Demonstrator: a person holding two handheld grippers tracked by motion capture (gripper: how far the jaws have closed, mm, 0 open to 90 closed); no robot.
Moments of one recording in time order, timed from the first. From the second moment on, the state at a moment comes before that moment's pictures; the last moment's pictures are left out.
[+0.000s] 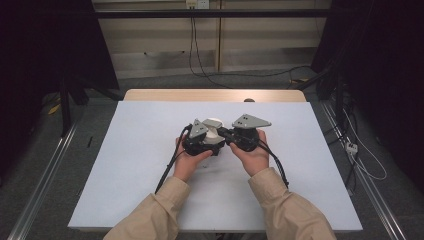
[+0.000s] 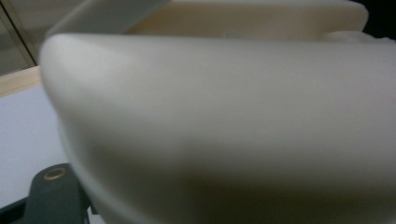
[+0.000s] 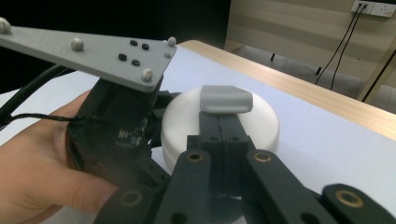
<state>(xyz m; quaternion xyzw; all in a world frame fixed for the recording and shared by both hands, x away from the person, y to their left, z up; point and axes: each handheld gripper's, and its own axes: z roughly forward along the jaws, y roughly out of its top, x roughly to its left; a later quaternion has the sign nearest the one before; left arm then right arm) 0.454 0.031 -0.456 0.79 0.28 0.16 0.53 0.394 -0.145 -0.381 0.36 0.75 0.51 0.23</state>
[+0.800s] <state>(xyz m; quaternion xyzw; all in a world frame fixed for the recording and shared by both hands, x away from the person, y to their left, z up) 0.454 0.031 -0.456 0.79 0.28 0.16 0.53 0.405 -0.137 -0.370 0.36 0.74 0.51 0.25</state>
